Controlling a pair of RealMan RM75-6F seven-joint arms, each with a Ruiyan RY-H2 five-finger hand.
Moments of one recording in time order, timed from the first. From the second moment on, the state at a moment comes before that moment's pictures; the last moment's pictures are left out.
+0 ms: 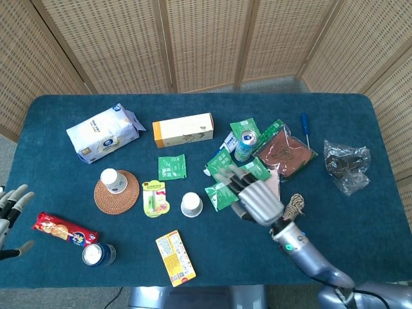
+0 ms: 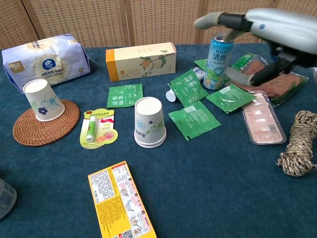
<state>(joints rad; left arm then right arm) -0.08 -0.86 0.07 -1.73 1.62 1.43 -0.07 0.61 -1.36 0.07 -1.72 -1.56 1.24 -0.12</state>
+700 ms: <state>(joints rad) -0.17 -0.83 0.01 -1.87 1.52 1.31 0.11 0.33 -1.23 0.01 -1.44 -1.57 1.52 0.21</state>
